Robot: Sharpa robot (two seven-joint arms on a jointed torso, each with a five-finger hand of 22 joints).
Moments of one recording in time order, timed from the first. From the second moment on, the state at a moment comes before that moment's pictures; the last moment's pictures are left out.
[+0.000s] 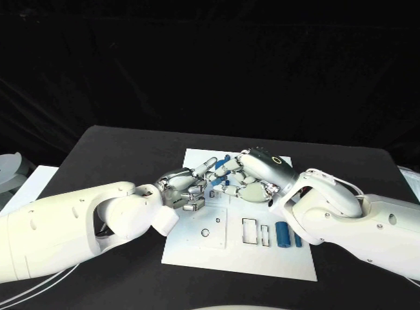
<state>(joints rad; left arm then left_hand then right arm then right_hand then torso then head) 1.11 -0.86 -0.05 1.69 0.08 -0.07 0.10 1.16 0.24 -0.17 0.24 0.15 1.05 0.11 0.21 0.08 1.34 0.04 1.21 1.05 1.47 -0.03 1.57 1.31 0.07 1.44 0.08 1.41 1.27 1.05 -0.85 0.05 1.80 -1.59 -0.53 0.09 1.41 -0.06 0.30 0.08 0.12 1.19 0.08 0.10 0.09 1.47 0.00 1.41 1.31 1.47 -0.06 1.57 1.31 0.01 1.47 0.05 1.53 1.31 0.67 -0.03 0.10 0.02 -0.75</state>
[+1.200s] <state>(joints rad) 1.11 -0.86 -0.05 1.68 0.08 -0.08 0.10 1.16 0.24 -0.17 0.24 0.15 1.06 0.11 0.21 0.08 1.34 0.03 1.21 1.04 1.47 -0.03 1.57 1.31 0.07 1.44 0.08 1.42 1.27 1.06 -0.87 0.05 1.80 -1.64 -0.55 0.08 1.41 -0.06 0.30 0.08 0.11 1.19 0.08 0.10 0.09 1.47 0.00 1.40 1.31 1.47 -0.06 1.57 1.31 0.01 1.47 0.05 1.53 1.31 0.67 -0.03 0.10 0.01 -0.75</state>
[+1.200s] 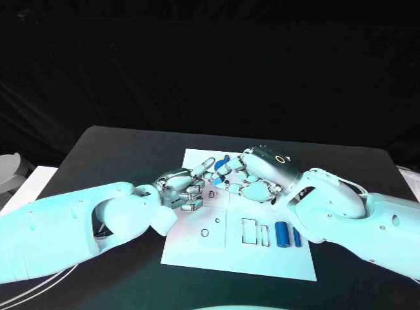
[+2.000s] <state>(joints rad) 1.10 -0.86 -0.05 1.68 0.08 -0.09 0.09 1.16 0.24 -0.17 0.24 0.15 1.07 0.10 0.21 0.09 1.34 0.03 1.21 1.04 1.47 -0.03 1.57 1.31 0.07 1.44 0.08 1.42 1.27 1.06 -0.89 0.05 1.80 -1.67 -0.57 0.06 1.40 -0.05 0.30 0.08 0.11 1.20 0.08 0.10 0.09 1.47 0.00 1.42 1.31 1.47 -0.06 1.57 1.31 0.01 1.46 0.05 1.53 1.31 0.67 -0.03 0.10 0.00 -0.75</state>
